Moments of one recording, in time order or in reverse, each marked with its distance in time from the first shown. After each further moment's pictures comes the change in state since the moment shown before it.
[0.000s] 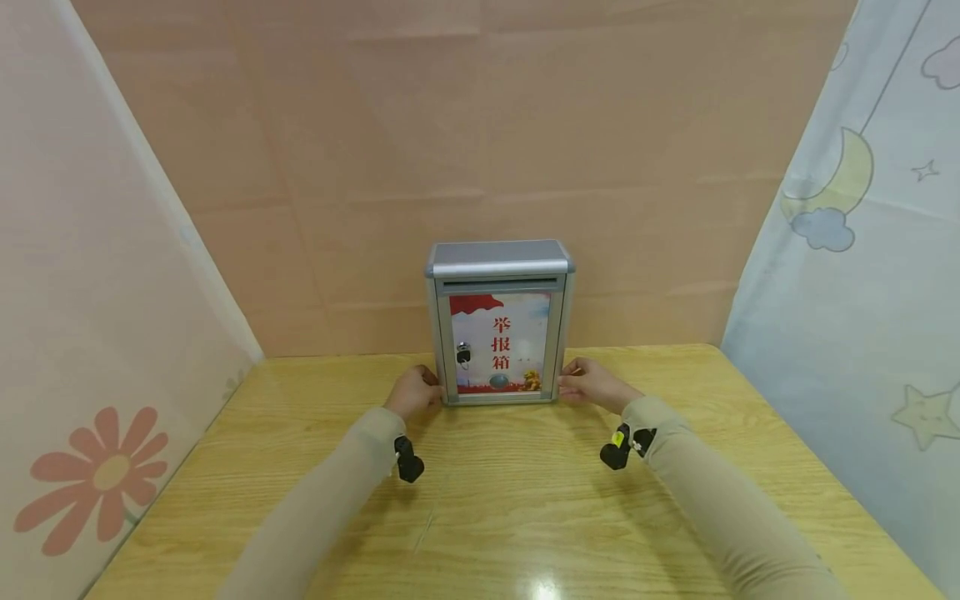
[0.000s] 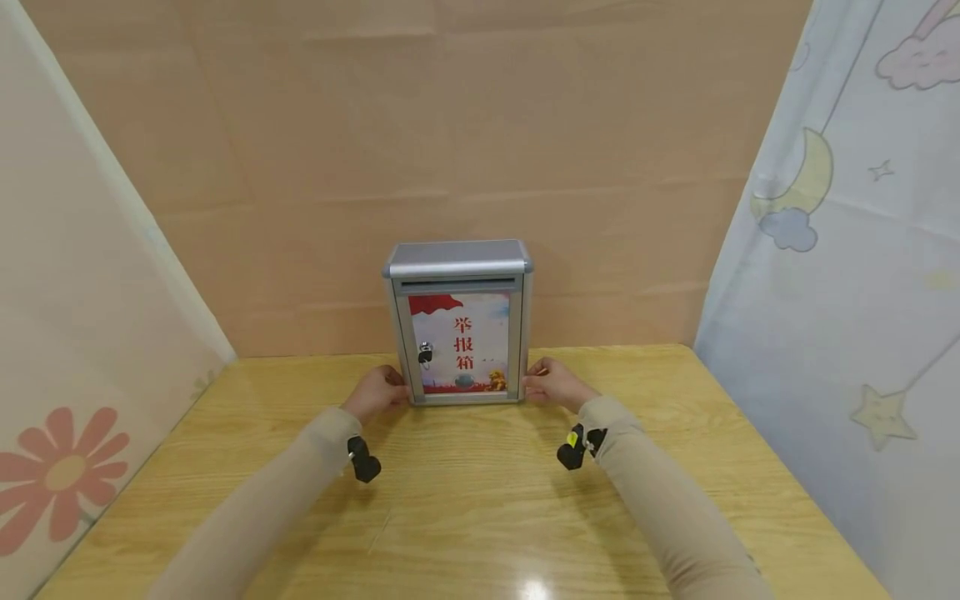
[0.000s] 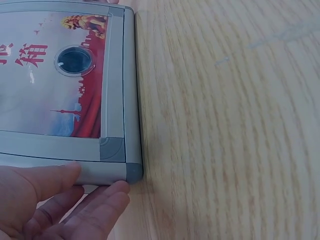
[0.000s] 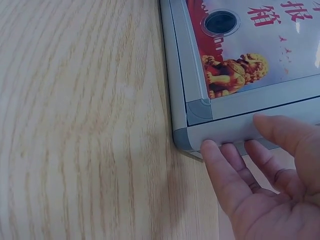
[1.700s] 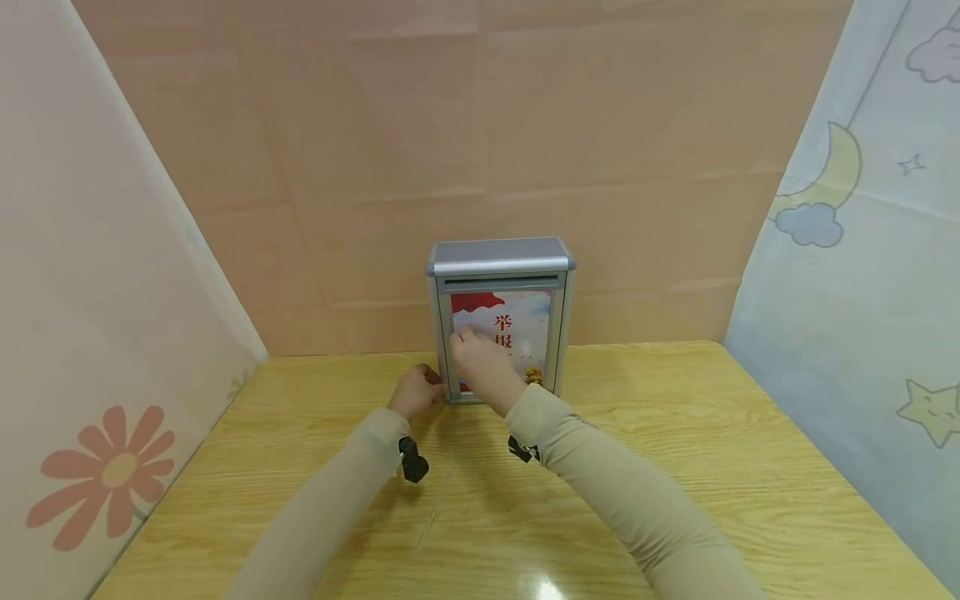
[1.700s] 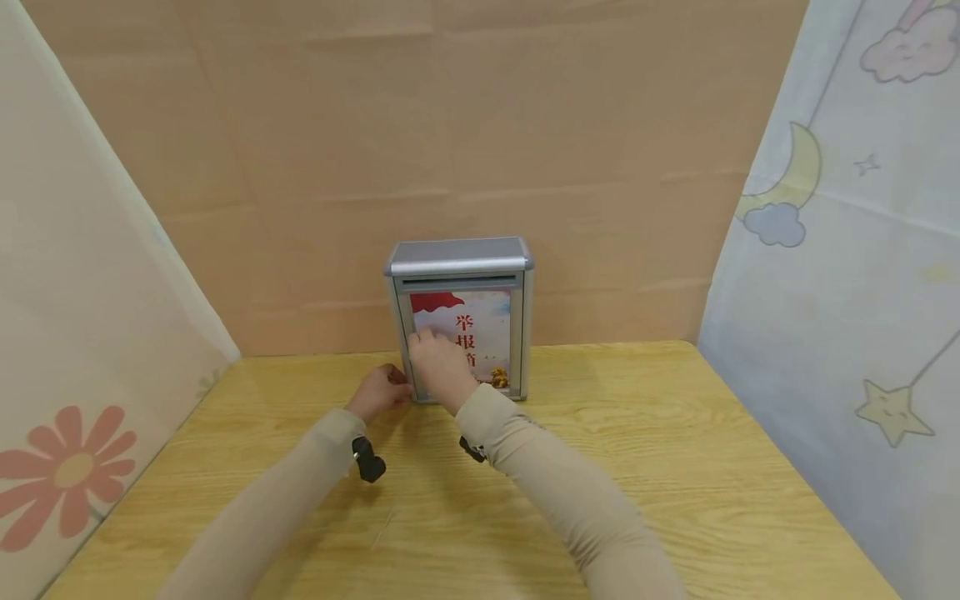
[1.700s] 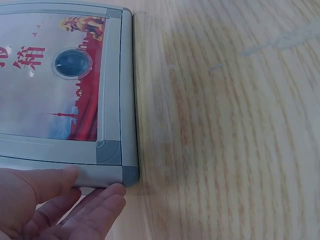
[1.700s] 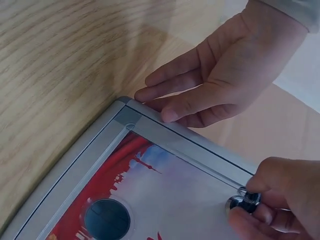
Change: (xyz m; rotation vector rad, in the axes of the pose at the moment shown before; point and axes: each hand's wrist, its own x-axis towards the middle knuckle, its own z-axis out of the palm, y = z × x) left_hand -0.011 0.005 -0.002 -0.026 -0.015 -0.006; right_hand 0.002 -0.128 0.156 -1.340 0.516 -0.714
